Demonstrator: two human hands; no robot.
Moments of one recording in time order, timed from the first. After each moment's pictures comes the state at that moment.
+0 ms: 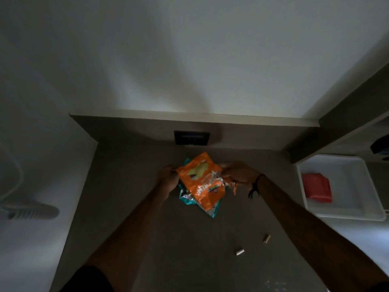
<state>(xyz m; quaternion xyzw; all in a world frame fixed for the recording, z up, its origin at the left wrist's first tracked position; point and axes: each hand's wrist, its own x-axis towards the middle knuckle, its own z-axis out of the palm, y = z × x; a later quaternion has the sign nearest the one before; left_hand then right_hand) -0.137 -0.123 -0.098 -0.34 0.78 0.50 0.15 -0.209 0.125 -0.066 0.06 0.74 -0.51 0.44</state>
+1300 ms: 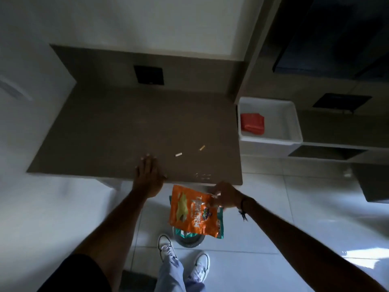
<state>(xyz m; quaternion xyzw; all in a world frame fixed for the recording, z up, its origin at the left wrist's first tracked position) 0.174 0.080 -0.118 -0.12 0.97 0.12 0.16 0.130 0.369 -0.068 -0.10 0.85 -0.27 0.43</state>
